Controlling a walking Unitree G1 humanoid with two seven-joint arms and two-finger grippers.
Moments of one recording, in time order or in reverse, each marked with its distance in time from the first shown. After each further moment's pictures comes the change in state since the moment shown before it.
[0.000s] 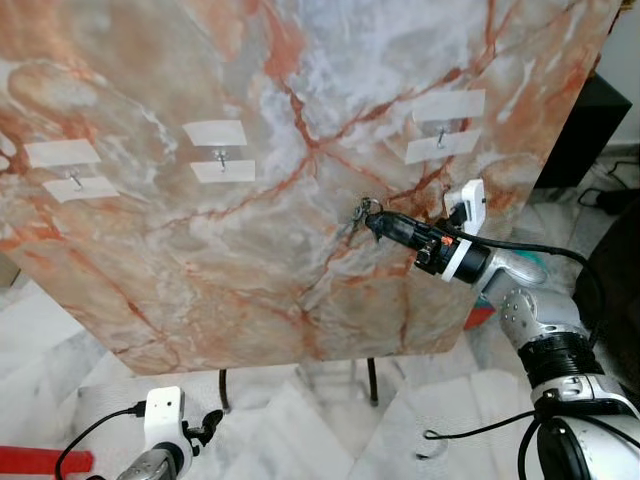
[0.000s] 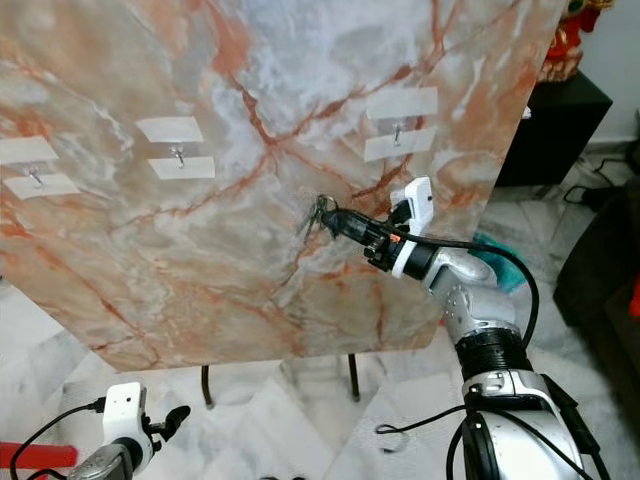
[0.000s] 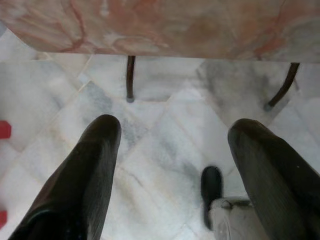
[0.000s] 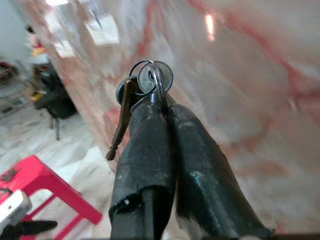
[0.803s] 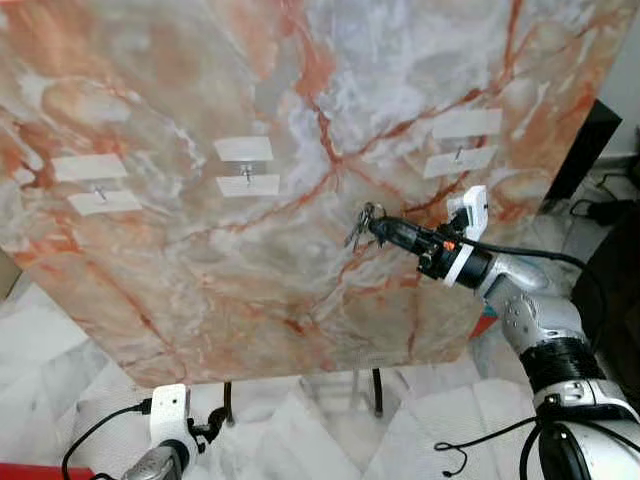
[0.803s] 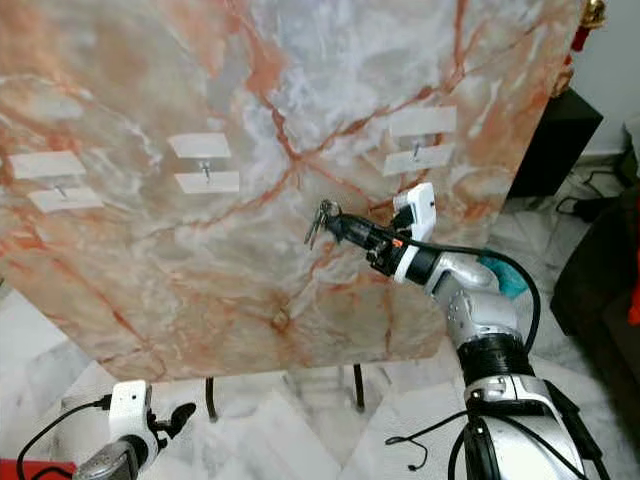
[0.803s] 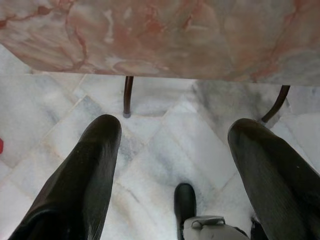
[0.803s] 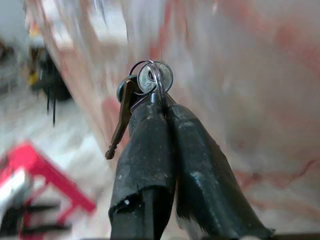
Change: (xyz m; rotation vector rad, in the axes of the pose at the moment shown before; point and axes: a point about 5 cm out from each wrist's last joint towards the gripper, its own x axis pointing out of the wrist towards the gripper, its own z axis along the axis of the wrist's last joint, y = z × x) left arm 0.001 -0.004 0.003 0.003 -0.013 -0.015; right arm -0.007 0.004 -0.022 -0.030 0.072 0.032
